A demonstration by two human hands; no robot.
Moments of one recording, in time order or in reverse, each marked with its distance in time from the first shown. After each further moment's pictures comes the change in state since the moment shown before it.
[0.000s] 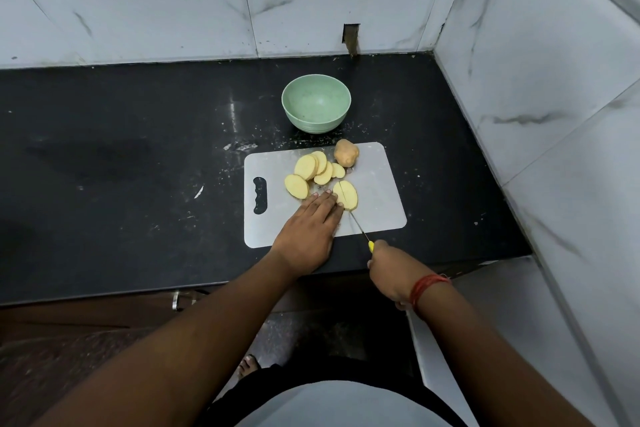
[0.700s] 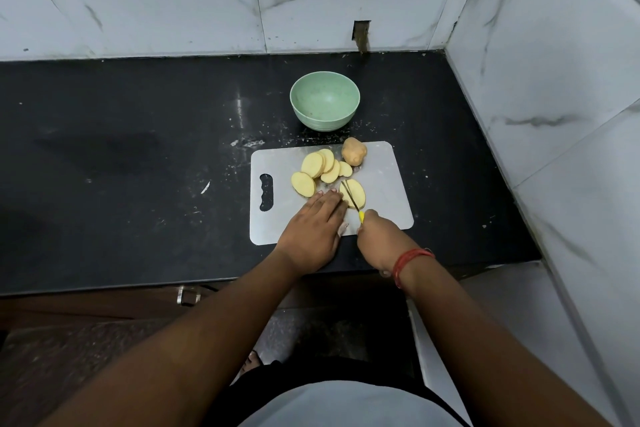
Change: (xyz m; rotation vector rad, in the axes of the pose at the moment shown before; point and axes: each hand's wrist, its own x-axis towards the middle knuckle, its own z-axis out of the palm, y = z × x) left_hand -0.003 -0.002 0.004 -0.073 0.078 -0.029; right_hand 0.024 -0.034 -0.025 0.219 0.124 0.074
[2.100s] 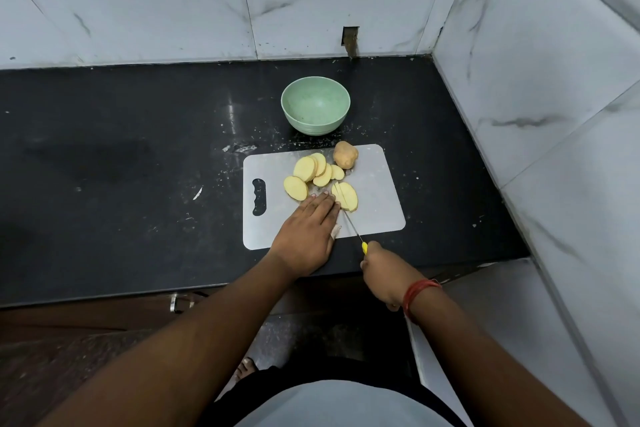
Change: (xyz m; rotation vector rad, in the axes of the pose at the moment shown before) left_hand 0.003 0.001 0.000 0.096 -0.012 0.002; right_hand -0.006 0.048 0.035 -0.162 -0.062 -0.140
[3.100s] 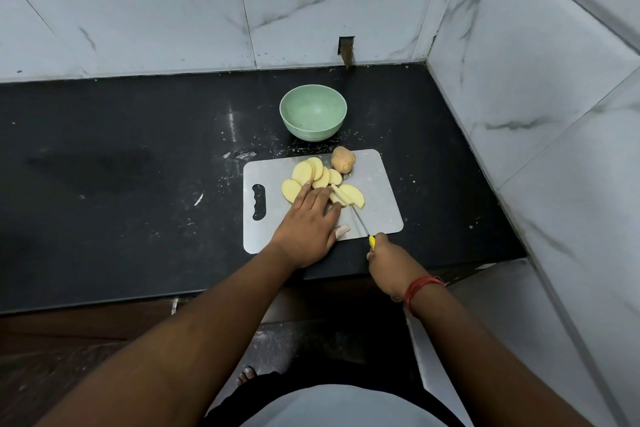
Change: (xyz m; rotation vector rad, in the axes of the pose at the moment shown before) left_hand 0.019 -0.006 -0.016 0.172 -0.038 0.092; right_hand -0.010 -0.002 -0.016 0.205 0.076 0.183
